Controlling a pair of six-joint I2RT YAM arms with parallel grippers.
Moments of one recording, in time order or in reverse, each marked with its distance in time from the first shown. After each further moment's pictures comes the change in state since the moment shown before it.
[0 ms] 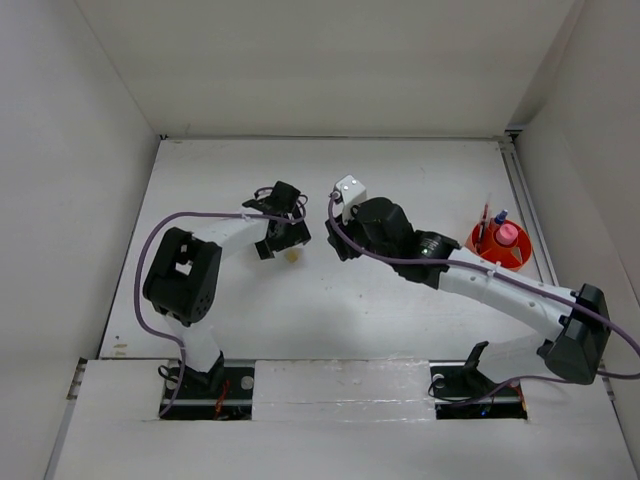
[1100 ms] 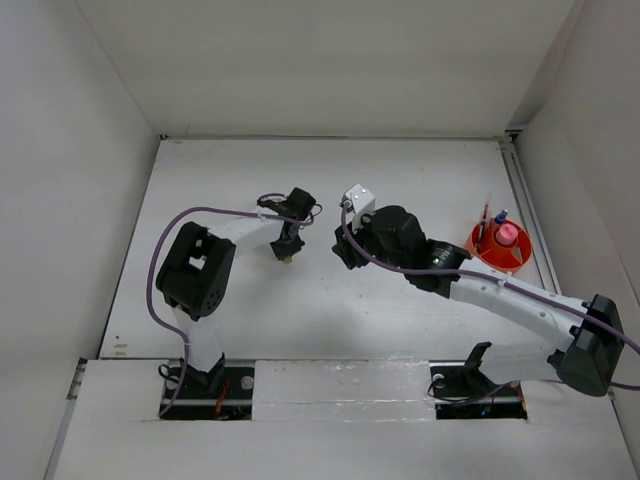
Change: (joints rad) left arm -0.084 0.079 0.058 -0.136 -0.182 -0.178; right arm -0.022 -0.093 -0.127 0.076 -0.094 0.001
